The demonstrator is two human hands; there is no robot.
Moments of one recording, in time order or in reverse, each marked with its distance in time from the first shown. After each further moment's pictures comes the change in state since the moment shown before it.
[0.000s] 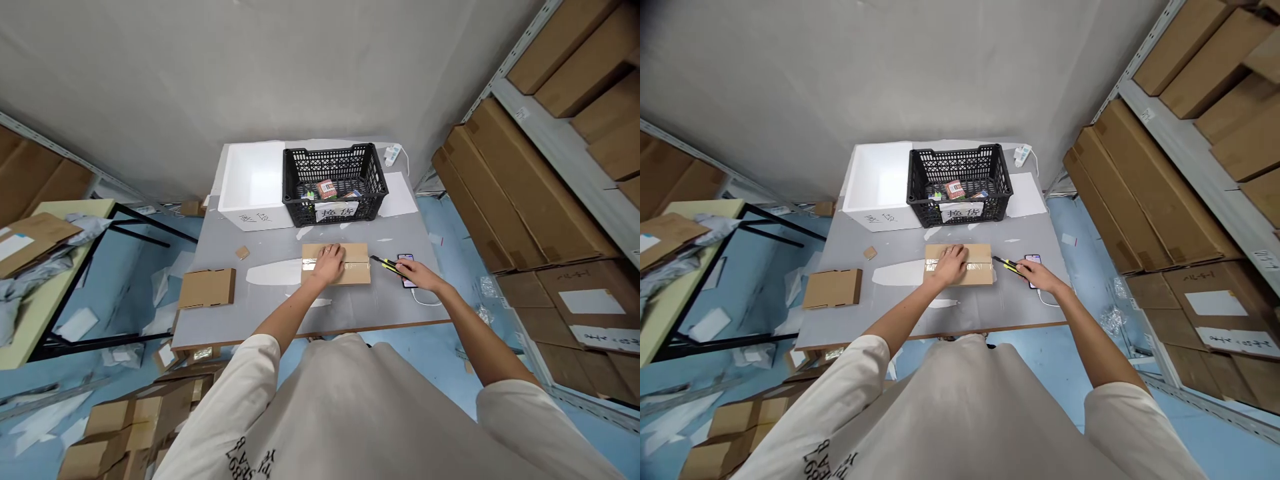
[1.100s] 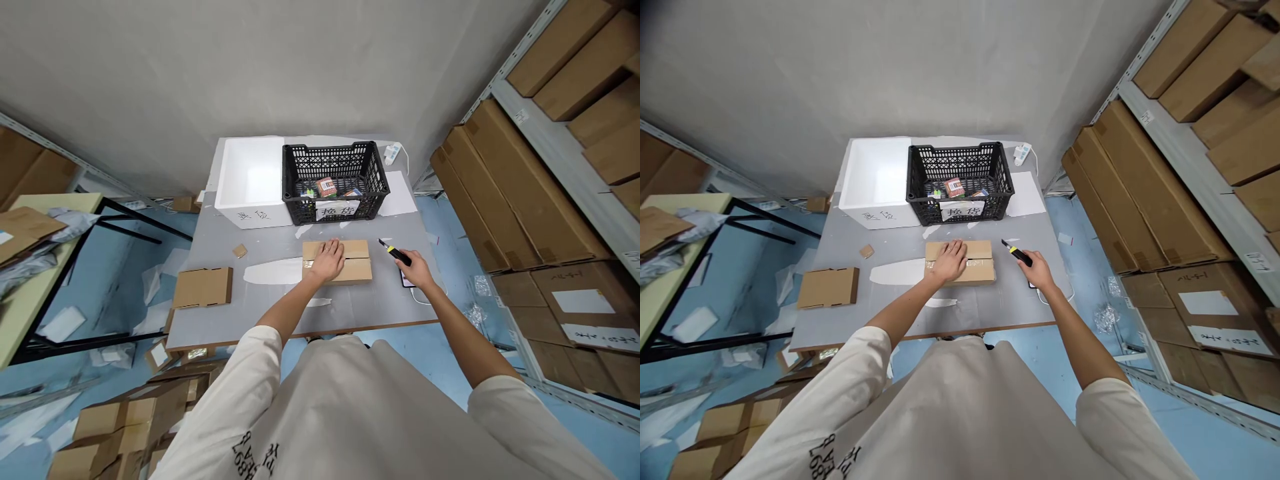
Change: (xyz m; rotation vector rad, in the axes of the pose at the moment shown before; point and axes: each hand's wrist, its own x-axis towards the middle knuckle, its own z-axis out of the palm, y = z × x) left_hand 0.002 -0.018 0.011 0.003 0.011 0.032; right_hand 0.031 0.032 0.026 -0.213 0.512 0.010
